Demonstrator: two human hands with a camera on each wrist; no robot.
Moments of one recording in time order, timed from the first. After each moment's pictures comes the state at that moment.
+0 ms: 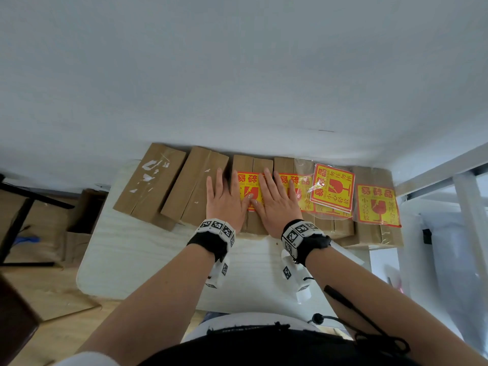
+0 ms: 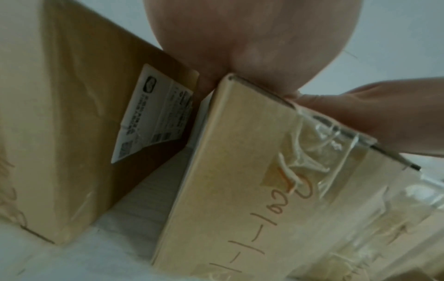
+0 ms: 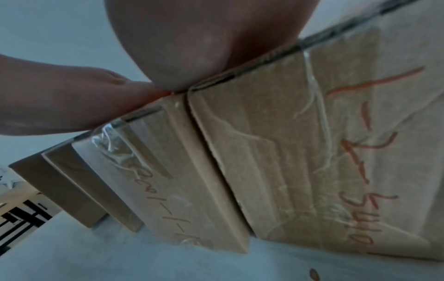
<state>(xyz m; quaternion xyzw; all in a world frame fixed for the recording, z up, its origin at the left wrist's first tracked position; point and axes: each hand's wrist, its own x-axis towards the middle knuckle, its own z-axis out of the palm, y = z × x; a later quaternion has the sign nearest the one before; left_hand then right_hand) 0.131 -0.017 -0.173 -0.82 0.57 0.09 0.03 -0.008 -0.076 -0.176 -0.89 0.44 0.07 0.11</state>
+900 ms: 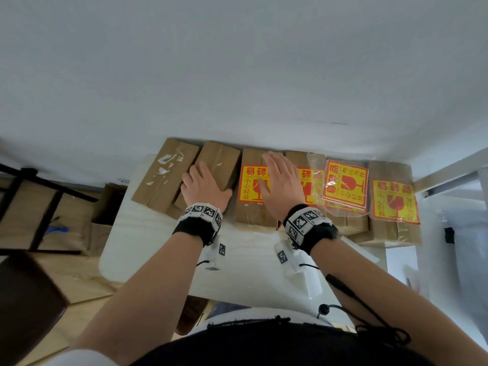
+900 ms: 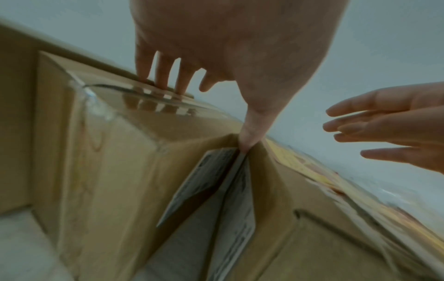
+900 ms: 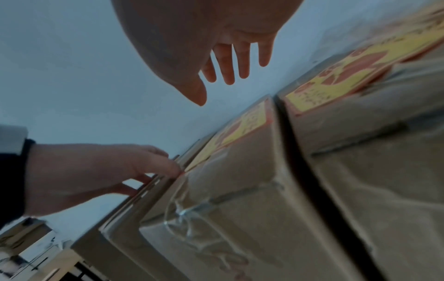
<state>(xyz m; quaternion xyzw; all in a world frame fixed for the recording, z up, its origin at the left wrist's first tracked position) 0.181 -0.005 -0.143 -0.92 0.39 0.09 0.02 0.015 -0.079 -0.129 -0.87 0.44 -0.13 0.20</state>
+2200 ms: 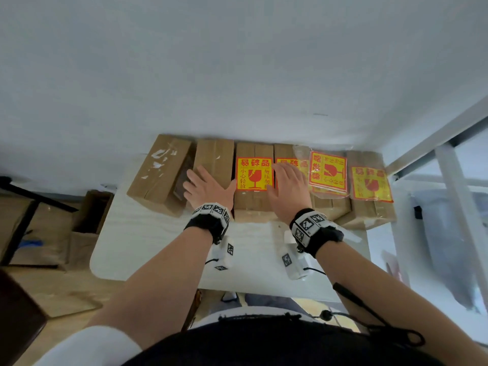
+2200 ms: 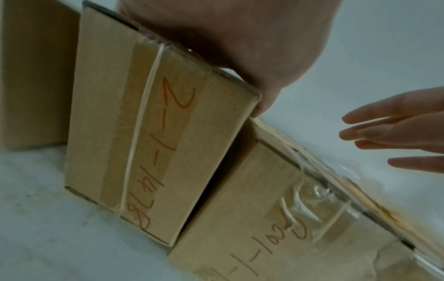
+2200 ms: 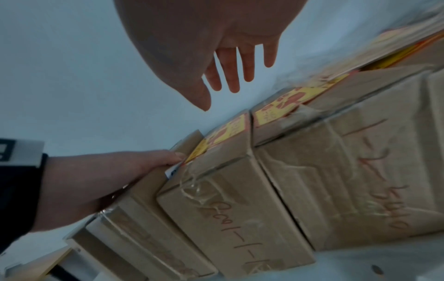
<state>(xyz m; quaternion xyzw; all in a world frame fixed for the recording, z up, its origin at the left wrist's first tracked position) 0.140 0.018 -0.143 -0.94 0.32 0.11 -0.06 -0.026 -0.040 -0.125 -0.84 0.51 -0.10 0.16</state>
